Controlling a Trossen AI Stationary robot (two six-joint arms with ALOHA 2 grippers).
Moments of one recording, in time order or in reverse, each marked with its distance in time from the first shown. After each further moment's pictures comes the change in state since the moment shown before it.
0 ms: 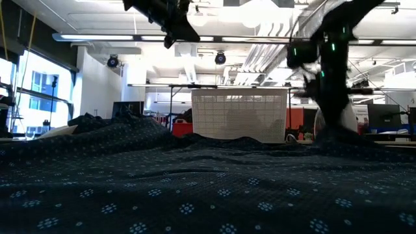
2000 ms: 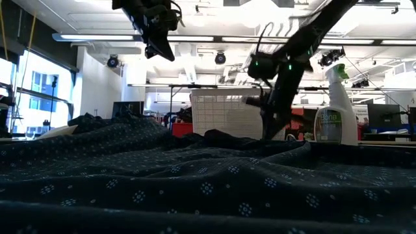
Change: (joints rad) left arm 0.053 -0.008 0.000 -0.377 -0.032 0.157; right arm 0.091 0.378 0.164 0.488 -0.266 0.098
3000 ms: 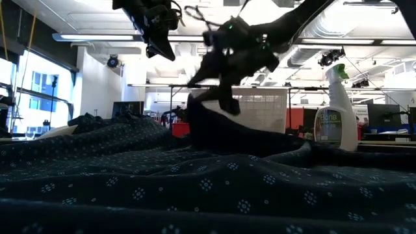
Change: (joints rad) left arm 0.001 0.000 0.000 0.013 -0.006 0.018; right arm 0.245 0.148 0.193 0.465 -0.560 -0.251
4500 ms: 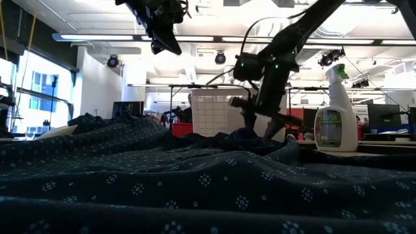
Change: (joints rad) left arm -0.097 0.000 0.000 0.025 0.009 -0.047; right arm -0.171 -0.036 -0.050 -0.562 0.513 0.342
